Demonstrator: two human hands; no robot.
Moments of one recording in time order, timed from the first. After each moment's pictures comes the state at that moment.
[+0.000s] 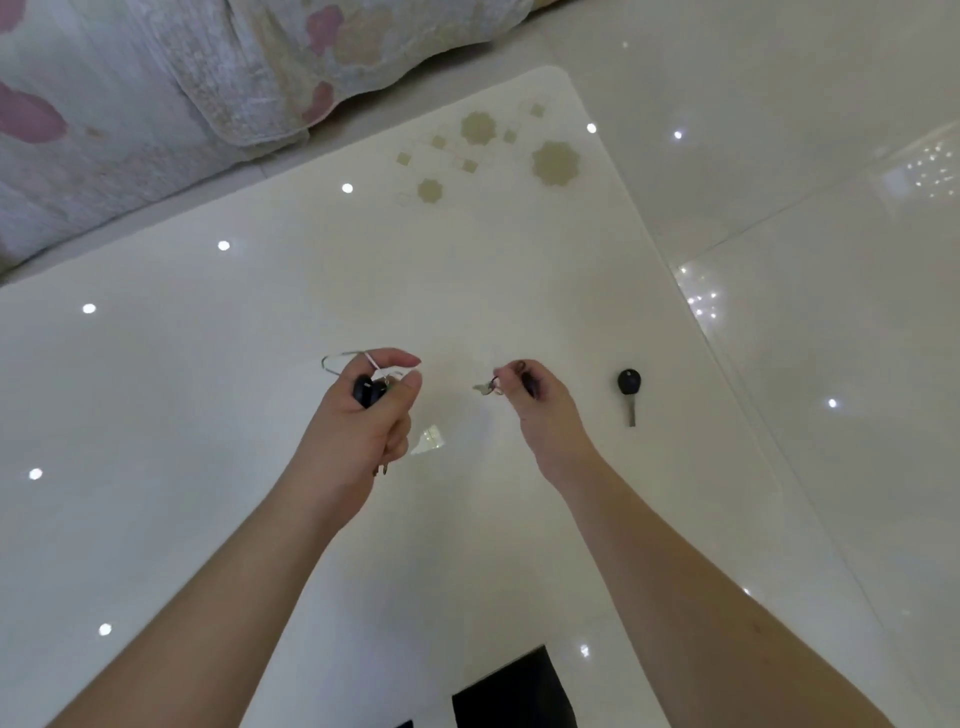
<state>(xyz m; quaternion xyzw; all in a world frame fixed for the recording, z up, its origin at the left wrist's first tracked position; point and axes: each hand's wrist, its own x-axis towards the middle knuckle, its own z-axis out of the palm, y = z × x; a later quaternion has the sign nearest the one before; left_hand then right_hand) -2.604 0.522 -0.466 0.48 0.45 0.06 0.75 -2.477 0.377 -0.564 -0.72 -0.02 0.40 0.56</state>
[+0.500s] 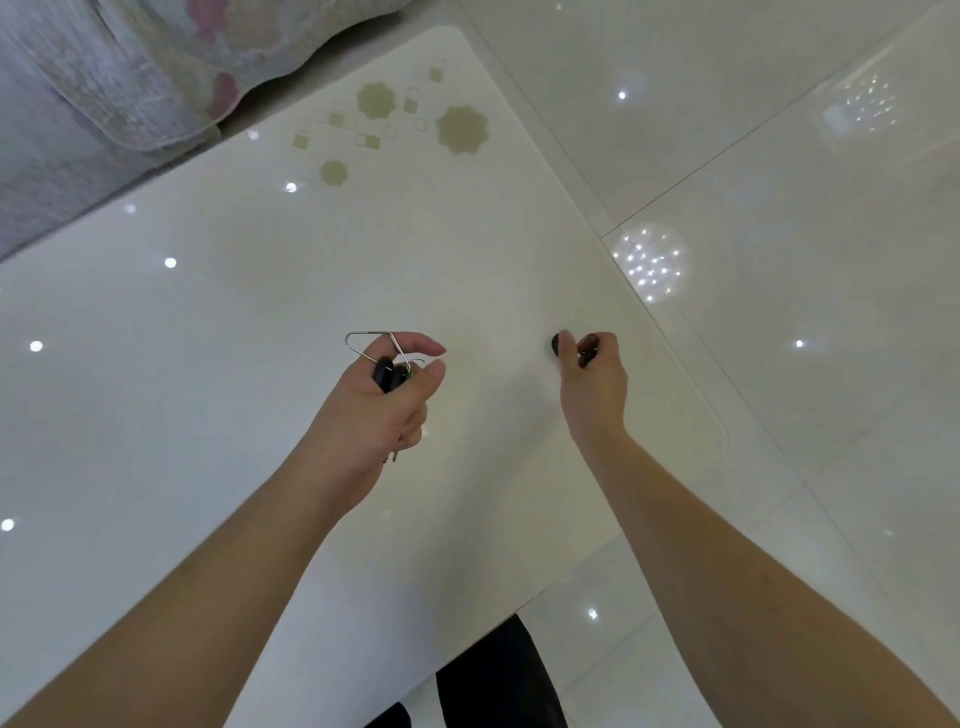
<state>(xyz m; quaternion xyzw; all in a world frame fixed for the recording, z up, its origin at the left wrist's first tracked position) -2.555 0.467 -0.465 0.52 0.38 -0.05 0.76 -2.421 0.283 -0.576 -0.88 0.08 0.17 0.43</state>
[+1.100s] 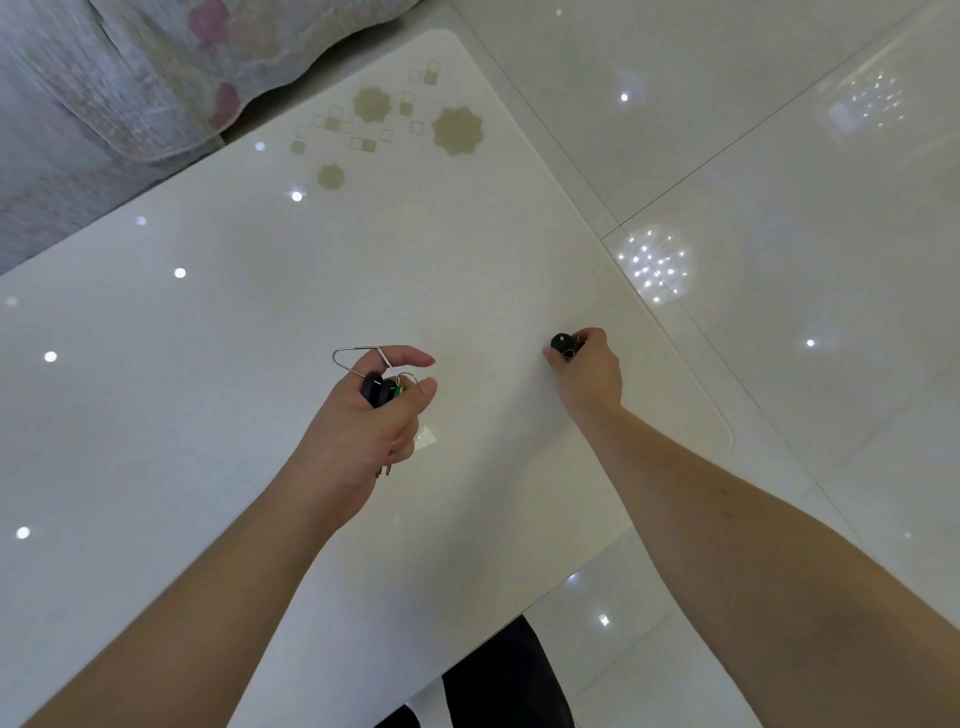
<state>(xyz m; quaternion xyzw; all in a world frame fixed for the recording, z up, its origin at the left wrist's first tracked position) -2.566 0.461 -0.468 0.51 0.39 -0.03 0.77 -2.398 0.280 -0.611 -0.92 0.07 0.26 0.28</state>
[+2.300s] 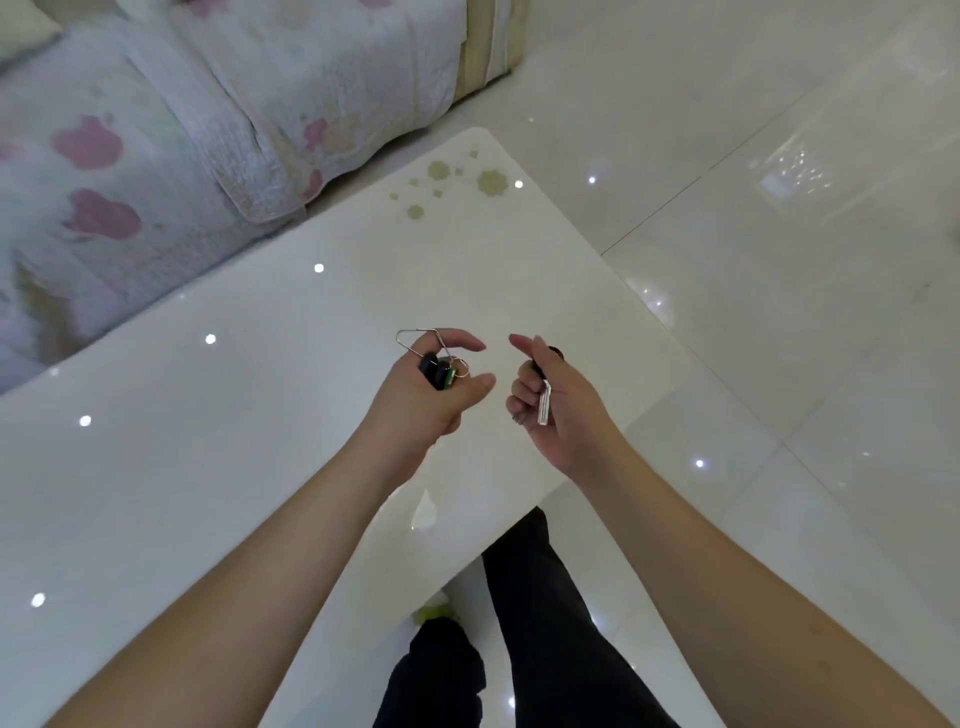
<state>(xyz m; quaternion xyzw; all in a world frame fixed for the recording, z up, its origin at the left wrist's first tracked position) -2.734 0.445 -0.297 0.60 0.26 -0.02 0.76 -2.650 0.302 -0.331 -0.48 0.14 0.40 0.77</state>
